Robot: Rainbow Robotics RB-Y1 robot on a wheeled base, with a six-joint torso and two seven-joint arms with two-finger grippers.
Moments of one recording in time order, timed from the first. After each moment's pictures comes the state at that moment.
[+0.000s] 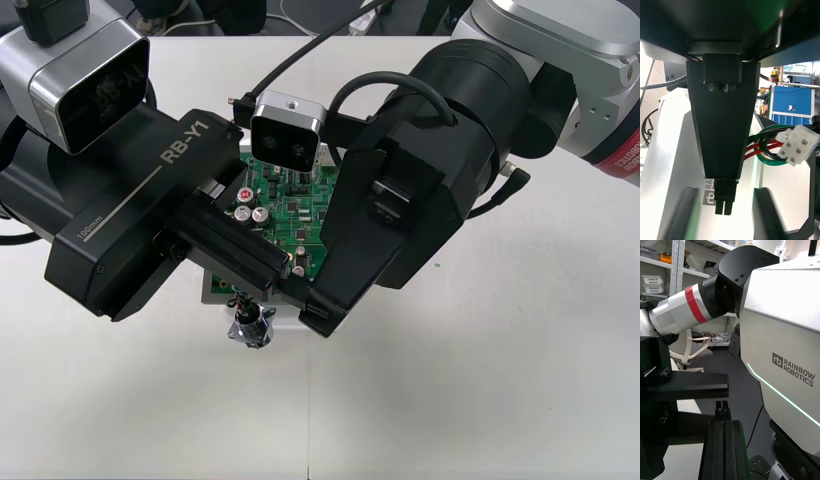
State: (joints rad) right arm -1.14 -0.73 0.86 -1.60 0.37 -1.57 -1.52; left arm -0.68 0.94 -0.31 -2.06 -0.67 -1.32 0.49
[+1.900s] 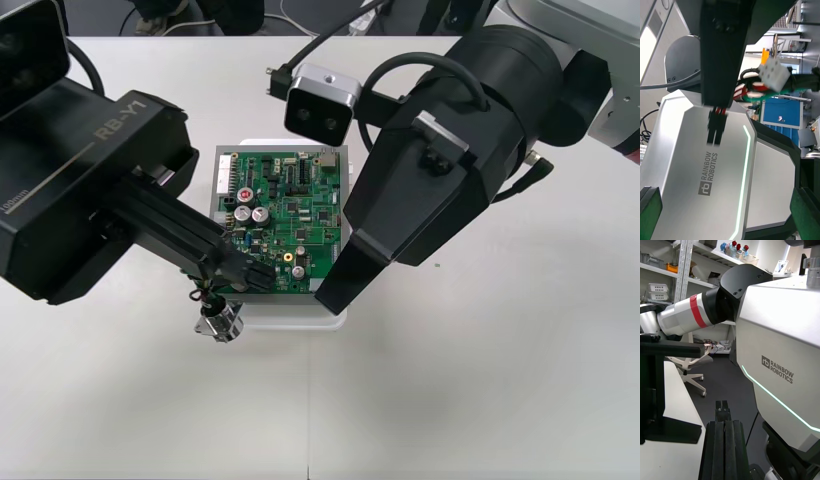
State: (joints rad) right arm -1.13 -0.80 0.84 -1.58 0.37 -1.57 -1.46; left arm -0.60 0.96 -0.20 -2.01 -0.59 -1.40 0.49
